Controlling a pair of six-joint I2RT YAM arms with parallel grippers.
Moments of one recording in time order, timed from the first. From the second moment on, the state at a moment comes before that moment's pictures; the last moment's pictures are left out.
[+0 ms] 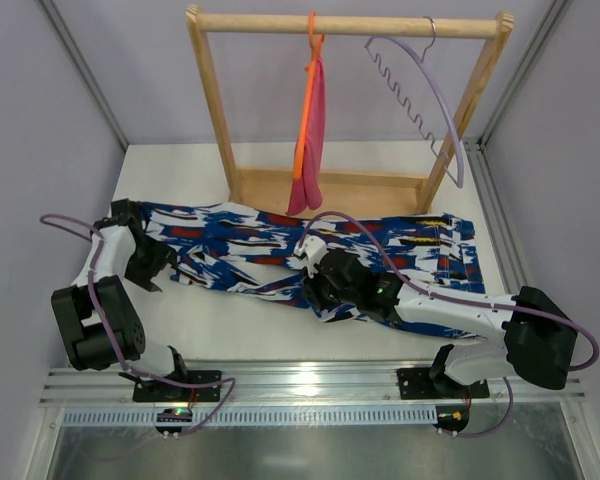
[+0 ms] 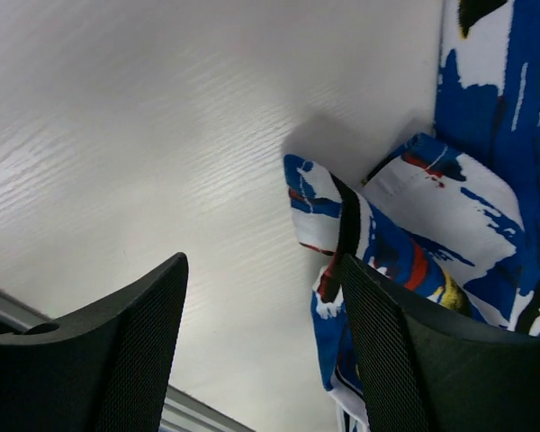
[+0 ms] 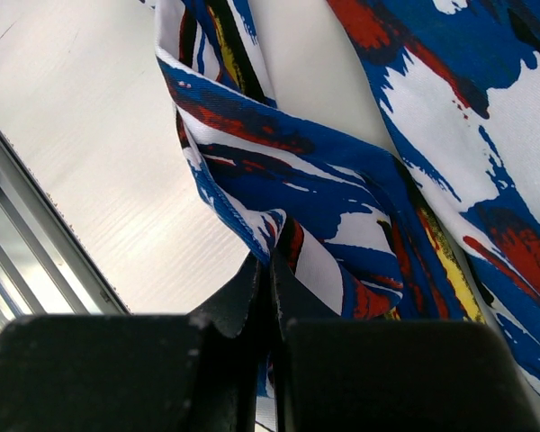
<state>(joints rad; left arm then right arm) 0.28 1.47 1.00 -0.92 -0.07 -0.82 1.01 1.32 0.75 -0.06 0.02 0.21</state>
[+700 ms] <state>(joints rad) 0.32 1.61 0.94 -0.74 0.12 -1.01 1.01 1.31 0.75 -0.06 0.02 0.21</state>
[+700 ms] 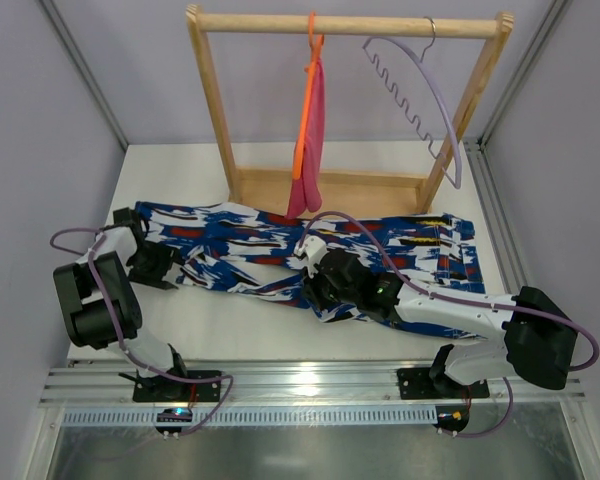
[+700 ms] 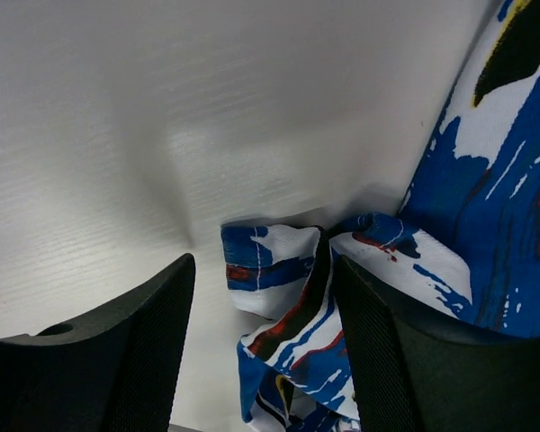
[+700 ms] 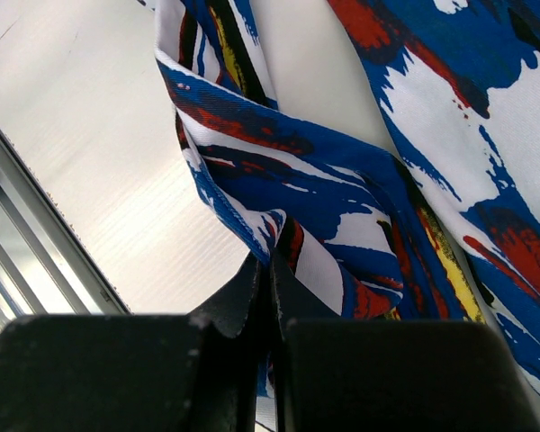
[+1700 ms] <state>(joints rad) 0.32 1.42 1.26 -1.06 -0.31 -0.68 1.01 1.16 0.84 -0.23 -0.08 0.32</state>
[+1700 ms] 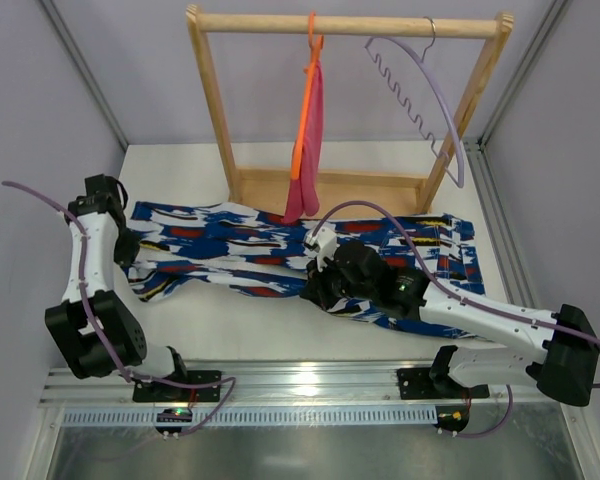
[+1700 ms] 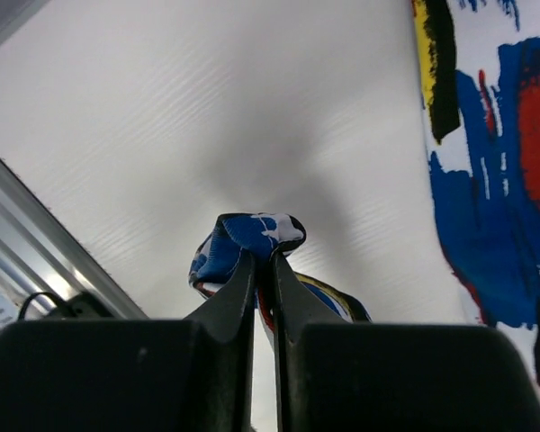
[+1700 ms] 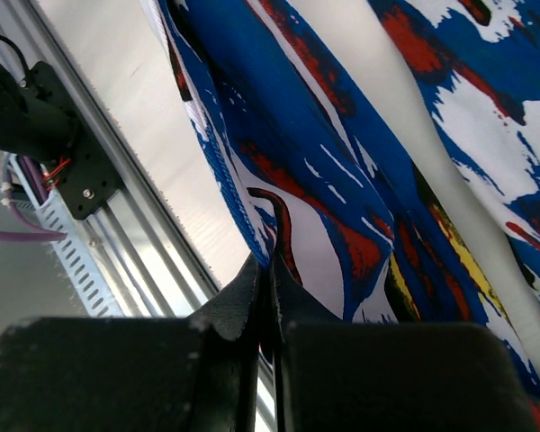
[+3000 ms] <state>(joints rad) 0.22 1.42 1.14 -1.07 -0.30 -0.67 1.01 1.34 0.85 -0.13 -0.15 0.45</state>
